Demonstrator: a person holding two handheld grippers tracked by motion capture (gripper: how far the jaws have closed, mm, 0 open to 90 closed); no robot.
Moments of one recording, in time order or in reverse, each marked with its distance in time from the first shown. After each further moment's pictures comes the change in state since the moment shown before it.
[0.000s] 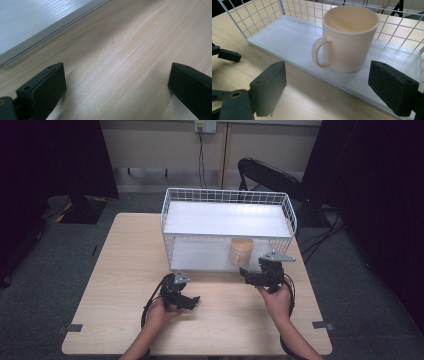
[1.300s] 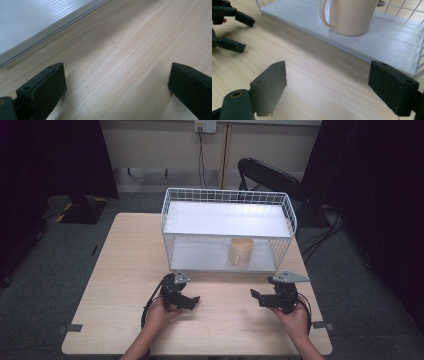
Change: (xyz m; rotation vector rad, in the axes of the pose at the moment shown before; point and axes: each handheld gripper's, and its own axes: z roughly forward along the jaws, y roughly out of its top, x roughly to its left) left arm 0.000 0.000 0.000 0.000 0.000 0.000; right arm -0.012 -0.053 -0.037 0.052 0.086 -0.066
